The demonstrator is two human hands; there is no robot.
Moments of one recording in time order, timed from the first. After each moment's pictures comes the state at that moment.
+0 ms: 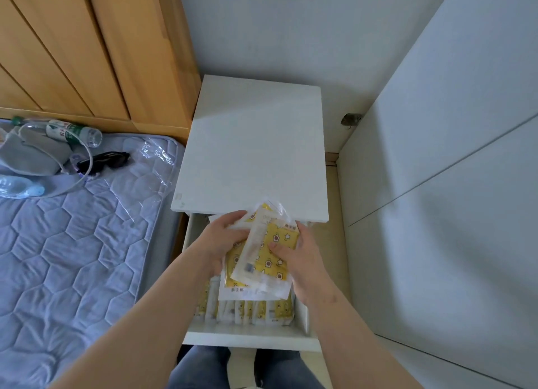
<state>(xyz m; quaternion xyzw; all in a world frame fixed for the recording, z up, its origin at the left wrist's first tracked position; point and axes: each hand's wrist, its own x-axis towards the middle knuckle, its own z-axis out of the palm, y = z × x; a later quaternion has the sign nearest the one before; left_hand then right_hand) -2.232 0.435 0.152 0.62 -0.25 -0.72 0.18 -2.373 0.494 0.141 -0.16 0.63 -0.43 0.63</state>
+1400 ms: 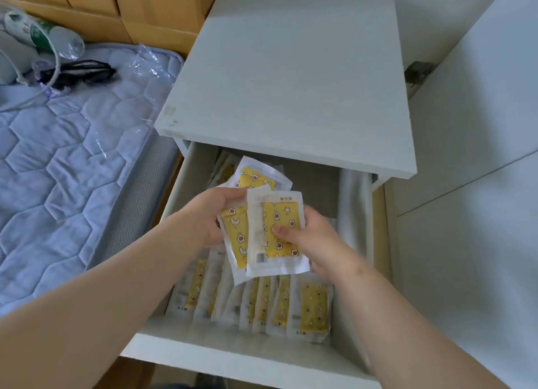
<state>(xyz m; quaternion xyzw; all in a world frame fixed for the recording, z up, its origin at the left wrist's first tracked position) -2.195 0.427 -0.063 0.63 -0.07 -0.73 0.23 -2.363 0.478 -0.077 -0.35 0.64 -0.26 0.63</state>
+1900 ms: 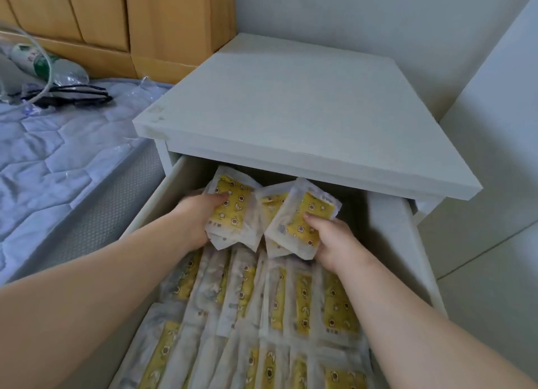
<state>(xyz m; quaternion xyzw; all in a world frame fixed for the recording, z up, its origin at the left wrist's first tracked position) -2.182 0.355 -0.164 0.61 -0.17 -0.66 0.41 -2.386 0.379 -0.185 -0.18 0.60 -0.45 0.64</state>
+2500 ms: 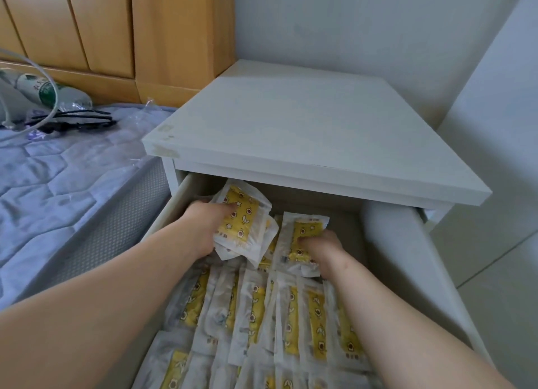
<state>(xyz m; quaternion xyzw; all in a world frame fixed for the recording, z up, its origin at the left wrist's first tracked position) -2.178 0.343 -0.160 0.63 -0.26 -0.62 0.39 -2.368 0.352 -0.213 -0.35 0.77 -0.30 0.45</state>
